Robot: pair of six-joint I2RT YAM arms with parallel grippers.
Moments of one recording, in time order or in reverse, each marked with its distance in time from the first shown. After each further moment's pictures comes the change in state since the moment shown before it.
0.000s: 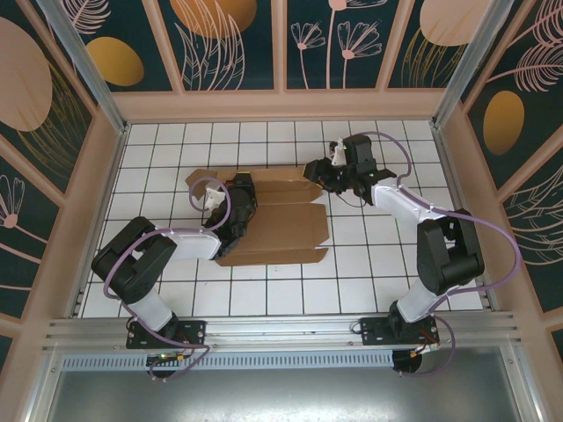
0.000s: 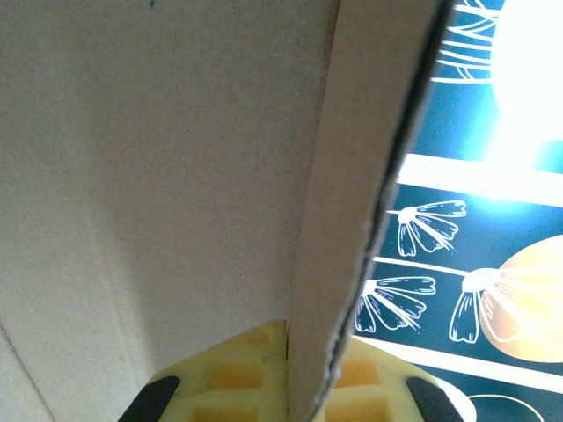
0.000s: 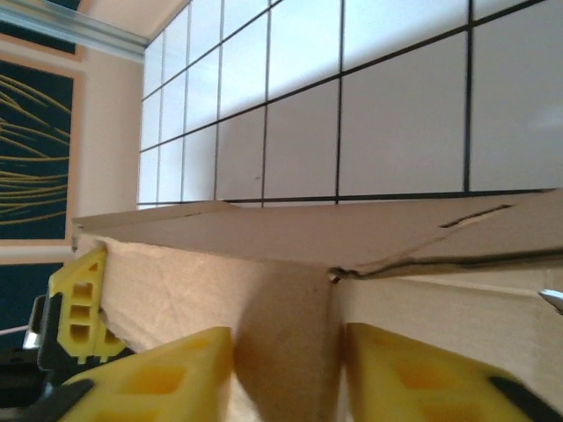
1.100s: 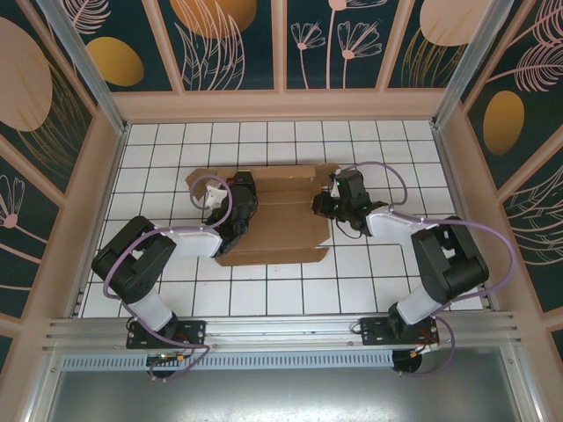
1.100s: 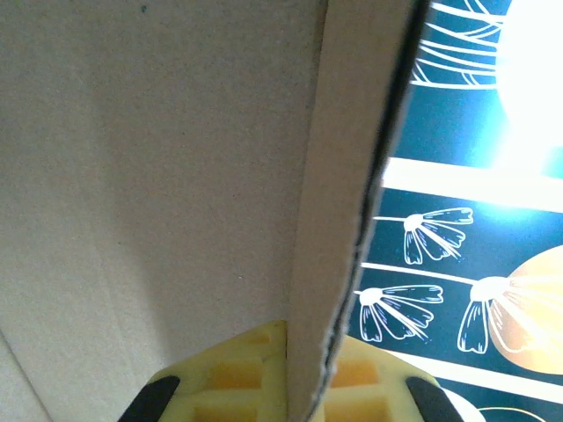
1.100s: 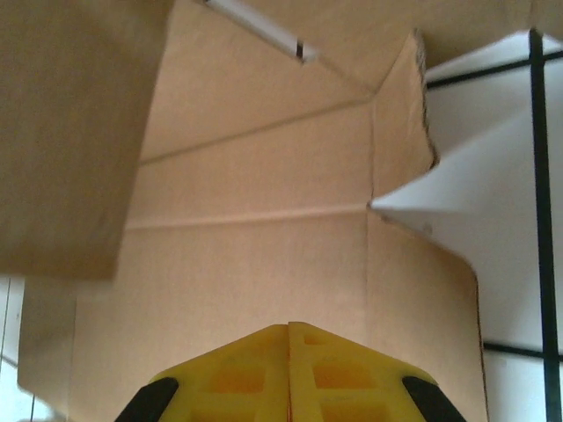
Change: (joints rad) left arm 0.000 0.001 0.039 -0.063 -0.018 -0.004; right arm 0.081 -0.042 -0.318 0.213 0.302 -0.084
